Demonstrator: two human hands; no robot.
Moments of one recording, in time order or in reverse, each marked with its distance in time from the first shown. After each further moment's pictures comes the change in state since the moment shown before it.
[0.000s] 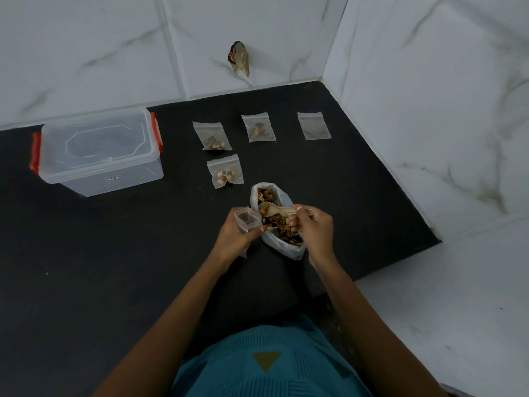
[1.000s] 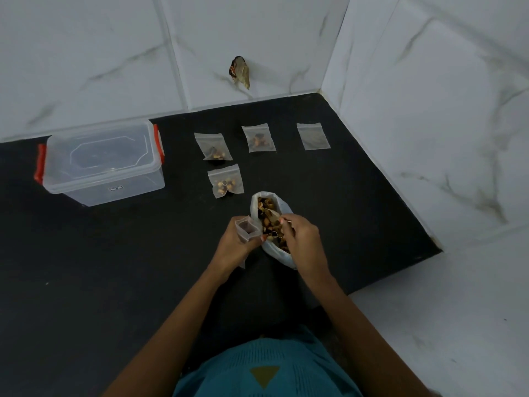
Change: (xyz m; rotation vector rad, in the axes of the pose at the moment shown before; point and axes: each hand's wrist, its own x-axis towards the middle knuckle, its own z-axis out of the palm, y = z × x) left_hand 0.001 -0.001 0.001 0.034 -0.017 0.021; right_hand -0.017 -0.008 0.002 -0.595 -0.140 -0.529
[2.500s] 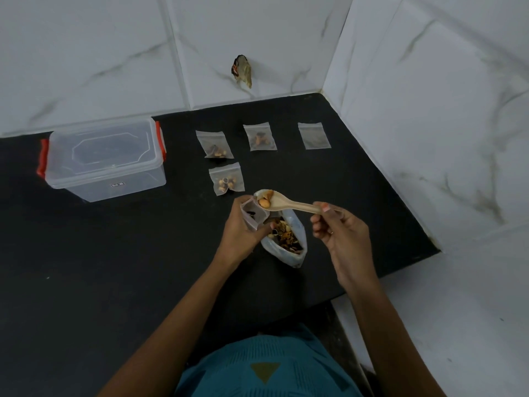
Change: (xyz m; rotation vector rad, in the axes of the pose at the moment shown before) left_hand -0.004 0.027 0.007 0.002 0.078 0.255; right_hand -0.017 -0.033 -0.068 0.982 0.103 0.439
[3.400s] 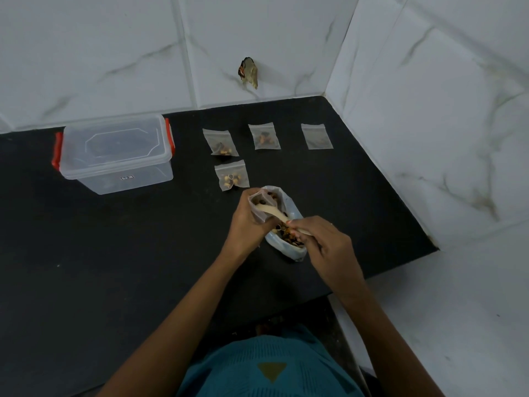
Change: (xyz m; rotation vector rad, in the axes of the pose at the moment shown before) left_hand -0.009 0.014 0.003 -0.066 0.020 0.047; right_hand -0.008 0.034 -0.006 -0.796 -0.317 -1.051
